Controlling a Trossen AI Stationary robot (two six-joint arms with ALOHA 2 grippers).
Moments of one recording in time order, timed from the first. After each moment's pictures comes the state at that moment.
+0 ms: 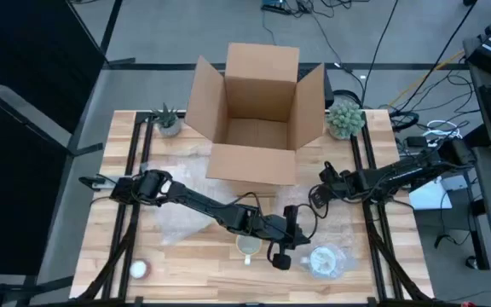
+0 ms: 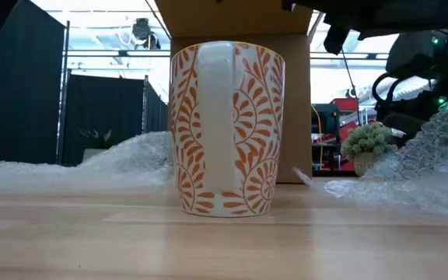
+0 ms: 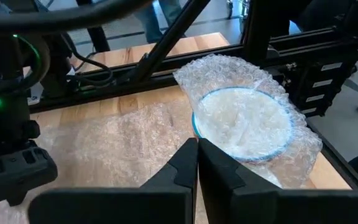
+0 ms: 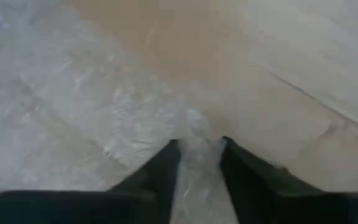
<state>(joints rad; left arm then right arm) -0.29 2.24 1.76 0.10 -0.07 0.06 0.15 1.08 0.32 -0.49 0.29 1.07</state>
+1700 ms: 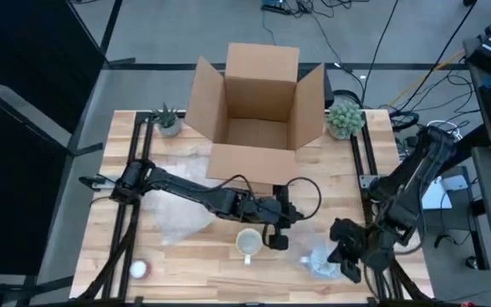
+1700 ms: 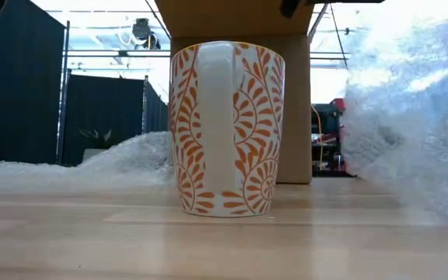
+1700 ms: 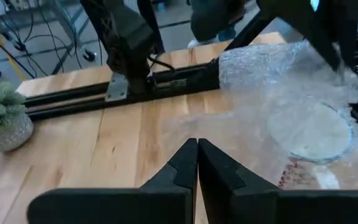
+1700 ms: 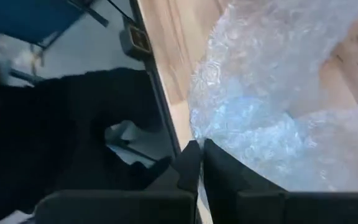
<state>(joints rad) -0.25 2.06 1.76 -0.12 -0.23 0.09 0.93 1.26 1.04 -0.71 0.26 1.32</state>
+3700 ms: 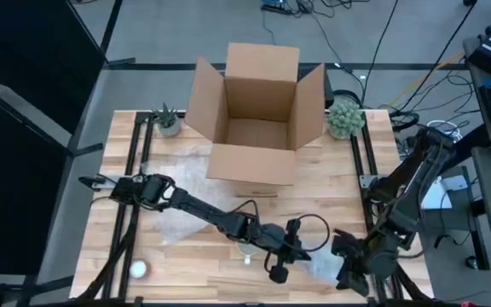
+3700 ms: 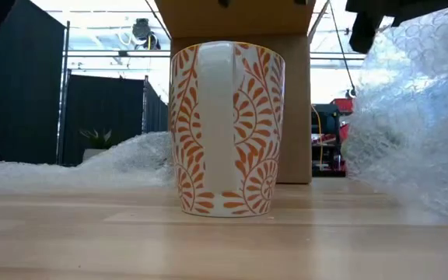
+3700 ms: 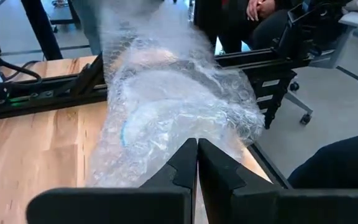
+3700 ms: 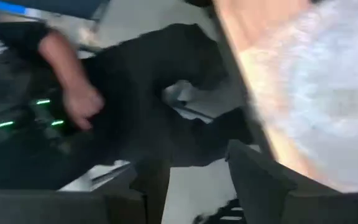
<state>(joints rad) -0.33 2.29 1.77 0.20 0.06 -0.01 0.96 1.23 1.08 -0.53 0.04 1.46</state>
